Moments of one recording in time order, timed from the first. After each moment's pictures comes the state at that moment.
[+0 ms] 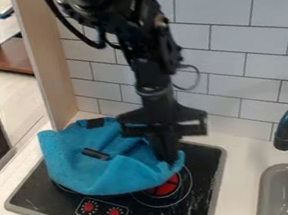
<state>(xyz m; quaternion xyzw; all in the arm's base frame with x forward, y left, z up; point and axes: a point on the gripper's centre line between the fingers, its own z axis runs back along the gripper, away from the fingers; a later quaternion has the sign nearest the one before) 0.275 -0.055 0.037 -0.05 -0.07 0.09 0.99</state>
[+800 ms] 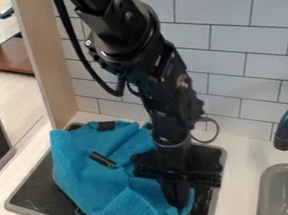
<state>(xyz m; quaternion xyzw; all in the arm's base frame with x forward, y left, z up) 0.248 -0.077 -0.004 -0.03 -0.06 0.03 1.00</state>
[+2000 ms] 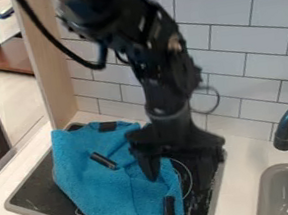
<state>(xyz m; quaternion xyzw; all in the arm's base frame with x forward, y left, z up) 0.242 -0.074 0.045 -0.05 -0.09 0.03 0.99</state>
